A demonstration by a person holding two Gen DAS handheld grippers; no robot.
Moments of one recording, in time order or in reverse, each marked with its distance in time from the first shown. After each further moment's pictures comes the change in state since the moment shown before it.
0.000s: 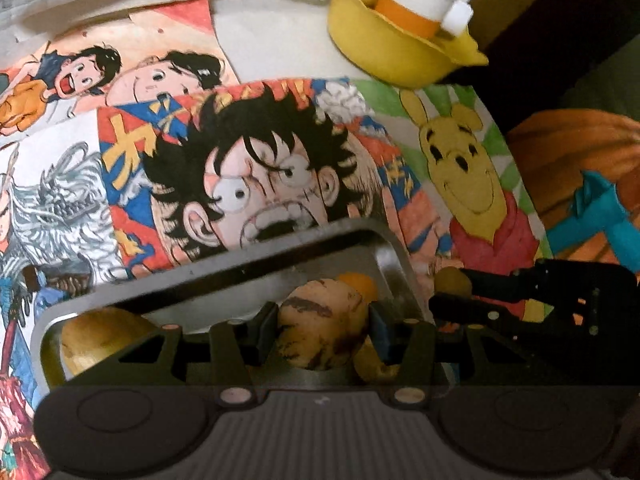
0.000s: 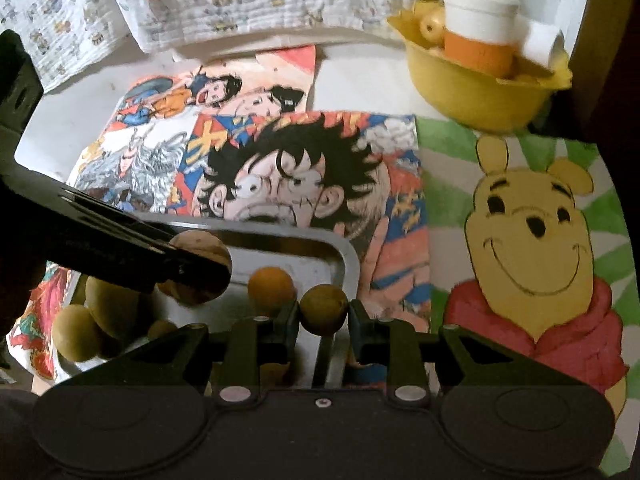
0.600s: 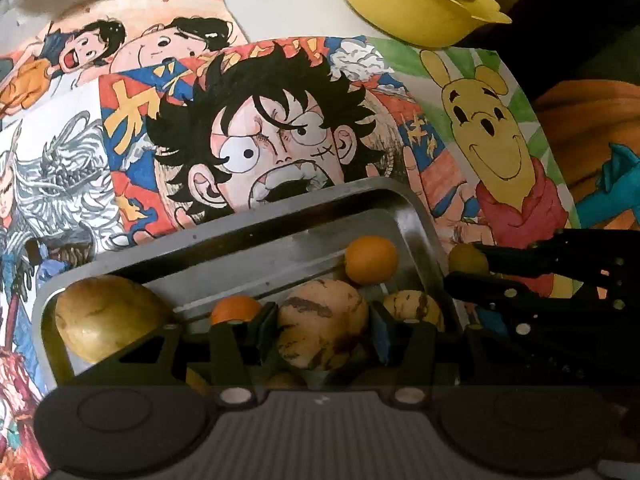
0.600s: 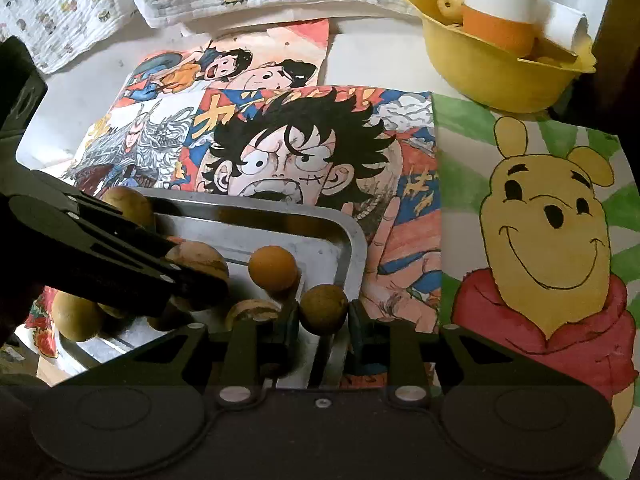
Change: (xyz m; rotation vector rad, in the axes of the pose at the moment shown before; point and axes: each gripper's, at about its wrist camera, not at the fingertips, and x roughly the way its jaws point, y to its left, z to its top) left arm 0.018 -0.004 -0.006 -0.009 0.086 0.082; right arm 0.012 -0.004 0.005 -0.032 0.068 0.042
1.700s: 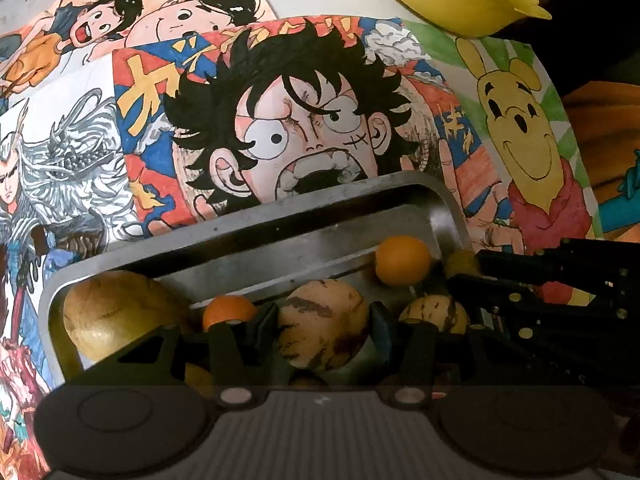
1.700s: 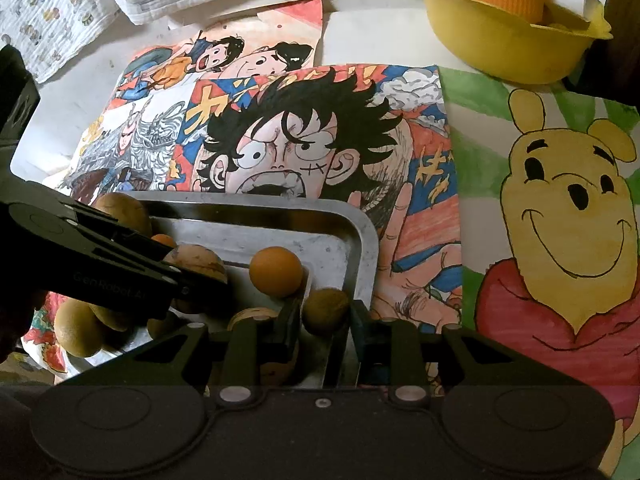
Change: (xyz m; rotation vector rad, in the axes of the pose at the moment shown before) left arm 0.014 0.009 0.007 -0.050 0.071 0.042; right arm 0.021 -0.005 0.007 0.066 0.053 0.044
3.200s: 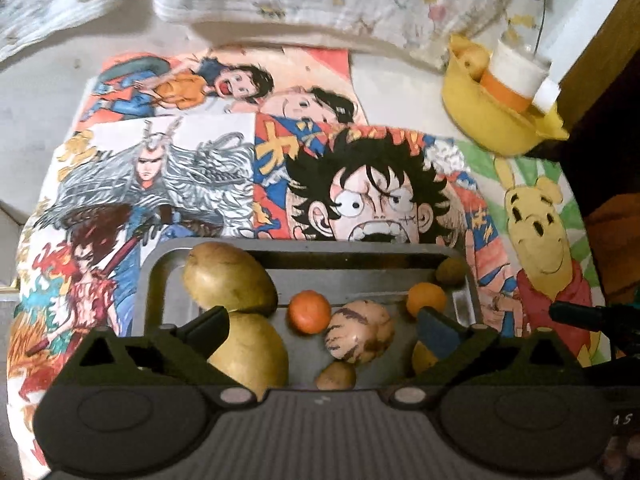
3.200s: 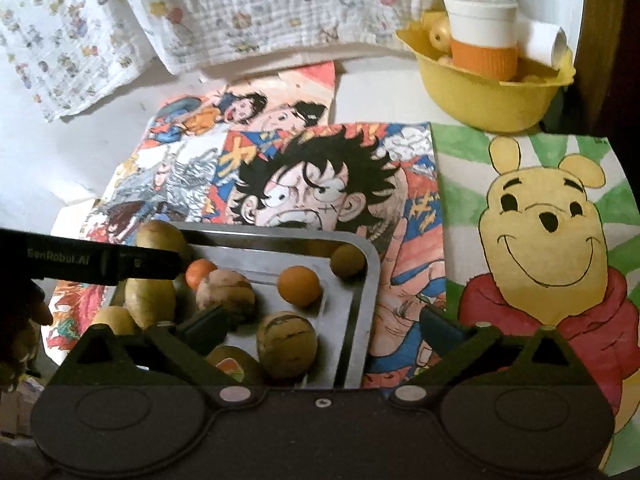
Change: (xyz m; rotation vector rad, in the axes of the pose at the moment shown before) left arm -0.078 0.005 -0.070 -0.231 -0.376 0.139; right arm -0.057 0.007 -0.027 -0.021 -0.188 0.033
